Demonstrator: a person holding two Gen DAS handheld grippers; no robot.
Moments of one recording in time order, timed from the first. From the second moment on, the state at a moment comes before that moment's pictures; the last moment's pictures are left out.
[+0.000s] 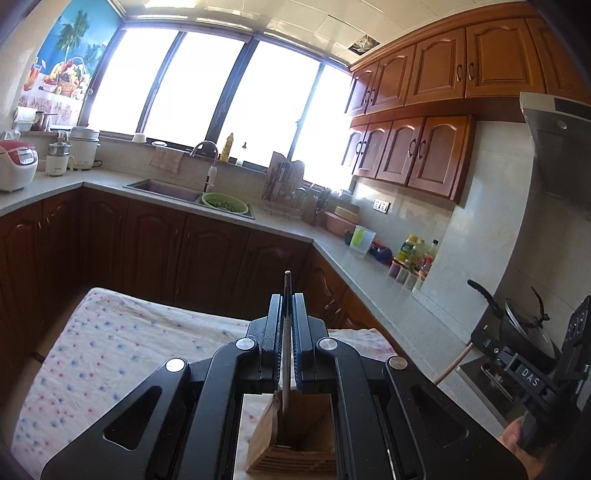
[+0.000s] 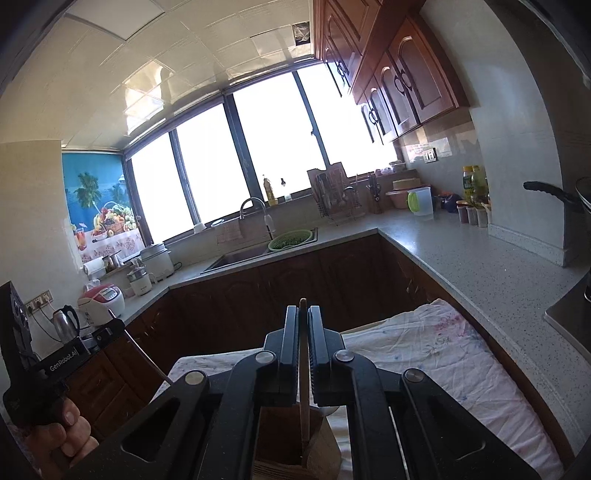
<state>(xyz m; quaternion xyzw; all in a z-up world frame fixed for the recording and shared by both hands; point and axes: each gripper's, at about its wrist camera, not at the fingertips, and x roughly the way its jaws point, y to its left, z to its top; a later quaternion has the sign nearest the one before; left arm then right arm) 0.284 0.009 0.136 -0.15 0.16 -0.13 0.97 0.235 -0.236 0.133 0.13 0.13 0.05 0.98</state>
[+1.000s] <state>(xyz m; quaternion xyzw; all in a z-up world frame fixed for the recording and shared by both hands) 0.304 -0.002 0.091 -0.14 0.23 -0.14 0.95 0.251 -0.235 0.089 0.16 0.18 0.07 0.97</state>
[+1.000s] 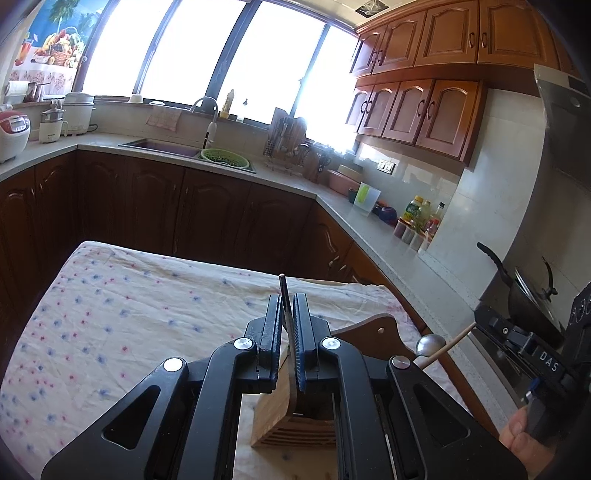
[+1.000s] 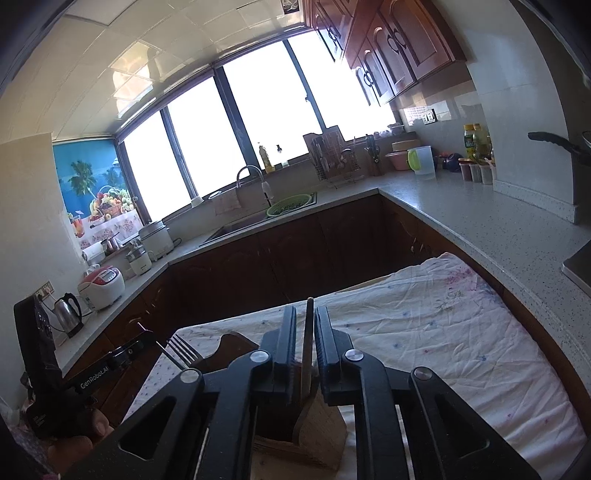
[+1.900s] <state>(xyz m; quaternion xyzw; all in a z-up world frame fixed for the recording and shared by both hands) 0.160 0.045 0.051 -0.17 0.28 -0.11 0.94 0.116 -0.248 0.048 0.19 0.21 0.08 0.96</state>
